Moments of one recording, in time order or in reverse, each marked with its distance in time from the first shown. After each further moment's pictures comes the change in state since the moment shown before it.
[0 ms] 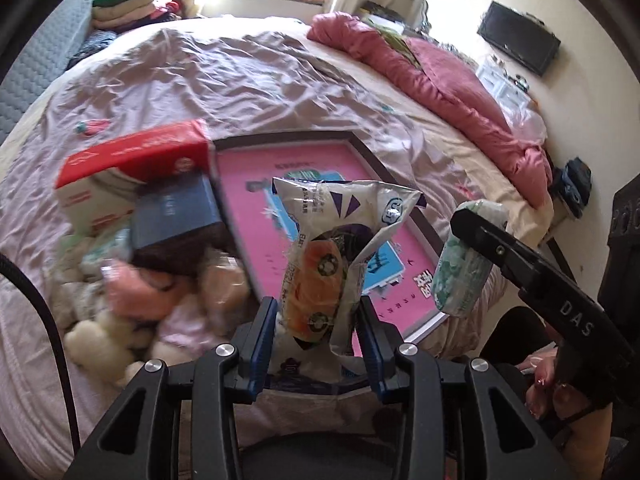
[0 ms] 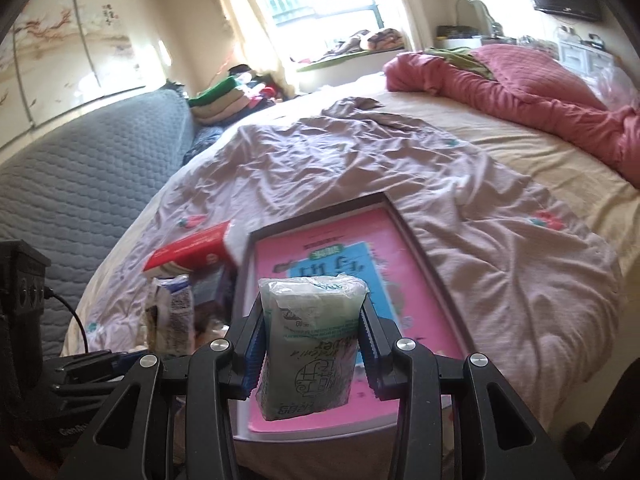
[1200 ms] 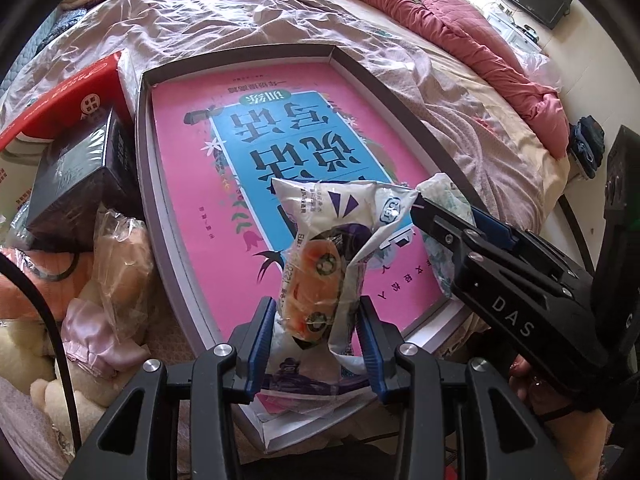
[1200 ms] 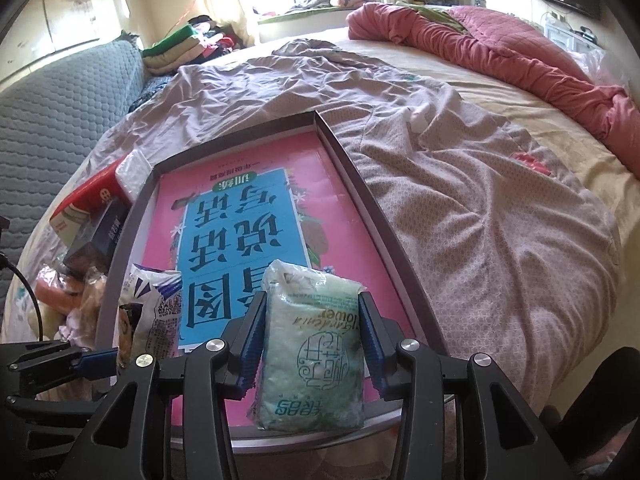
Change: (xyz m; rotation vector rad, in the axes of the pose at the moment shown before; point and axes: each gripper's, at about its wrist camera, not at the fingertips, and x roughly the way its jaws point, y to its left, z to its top) left arm 0.090 -0.025 -0.007 0.038 0.189 0.030; right arm 0.083 -0.051 -0.035 -0.029 0.172 -0.167
